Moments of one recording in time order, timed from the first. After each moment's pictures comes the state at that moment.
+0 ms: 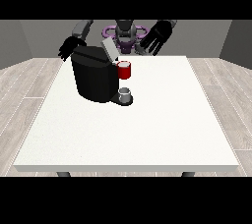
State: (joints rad) left arm -1.06 0.37 0.12 -0.66 -0.67 -0.24 -0.15; right arm -0.22 -0.05 -0.12 -1.28 -0.06 -0.17 -0.12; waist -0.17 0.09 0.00
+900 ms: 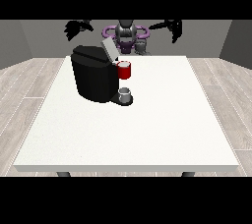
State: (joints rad) left arm -0.66 0.11 0.36 -0.70 -0.30 -0.24 -0.23; right arm -0.06 -0.11 -0.09 -1.37 -0.07 -0.09 -0.07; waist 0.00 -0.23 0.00
